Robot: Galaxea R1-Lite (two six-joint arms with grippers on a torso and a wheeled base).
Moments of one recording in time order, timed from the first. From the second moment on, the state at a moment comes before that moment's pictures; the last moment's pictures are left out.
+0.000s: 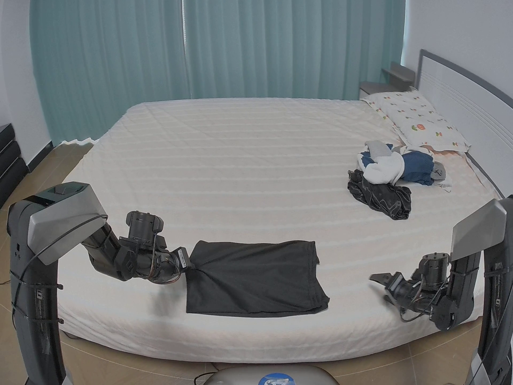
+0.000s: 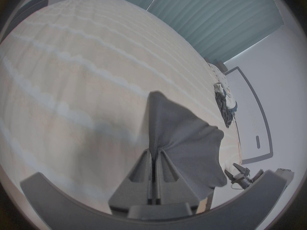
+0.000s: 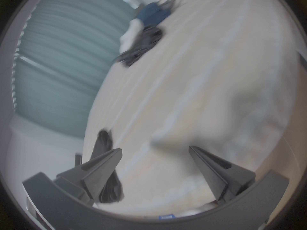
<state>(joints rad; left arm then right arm) -0.17 2.36 -1.01 -0.54 -0.33 -0.58 0.07 2.42 -0.30 -1.50 0.19 0.92</state>
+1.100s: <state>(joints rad) -0.16 2.35 -0.99 -0.54 -0.33 -0.59 0.11 2.43 -0.34 -1.55 0.17 0.92</state>
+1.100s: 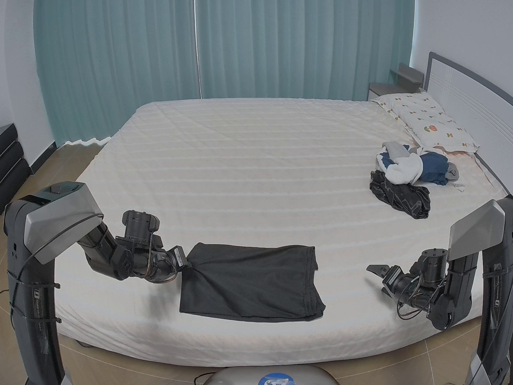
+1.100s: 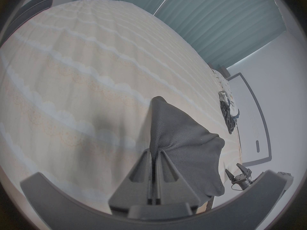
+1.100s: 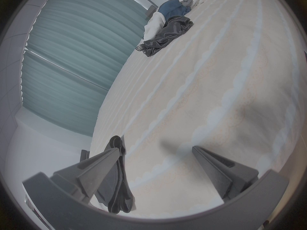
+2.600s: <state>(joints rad) -0.15 2.30 -1.02 -0.60 -0.29 -0.67 0.12 2.42 -0.34 -1.55 0.17 0.92</state>
